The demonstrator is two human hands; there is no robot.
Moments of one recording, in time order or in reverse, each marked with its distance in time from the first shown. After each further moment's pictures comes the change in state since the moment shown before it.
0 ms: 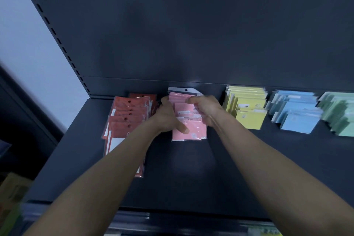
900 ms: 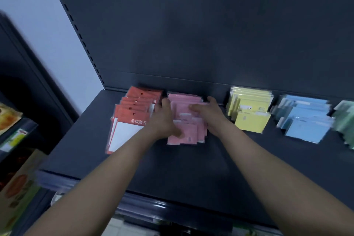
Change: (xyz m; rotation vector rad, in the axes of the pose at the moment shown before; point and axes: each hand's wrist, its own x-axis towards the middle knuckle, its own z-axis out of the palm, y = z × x) left_hand -0.049 0.008 0.016 0.320 0.210 -0.026; right_hand 0.001 0.027 -0.018 -0.053 -0.108 -0.093
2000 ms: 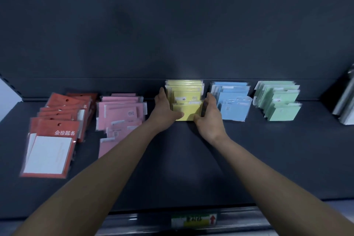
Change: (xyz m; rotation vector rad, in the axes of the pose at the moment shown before) left_hand 0.032 0.120 0.103 -0.344 -0.089 0.210; right_hand -0.061 0.031 -0.148 -0.452 0.361 -0.290
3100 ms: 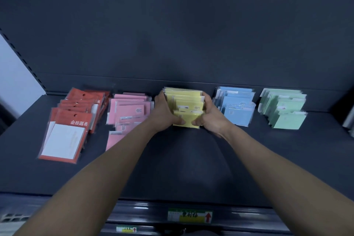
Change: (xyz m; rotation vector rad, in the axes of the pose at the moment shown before) left_hand -0.011 -0.013 -0.009 -0.067 0.079 -0.005; right_hand 0.019 -0.003 -0.016 0.235 -0.427 0.028
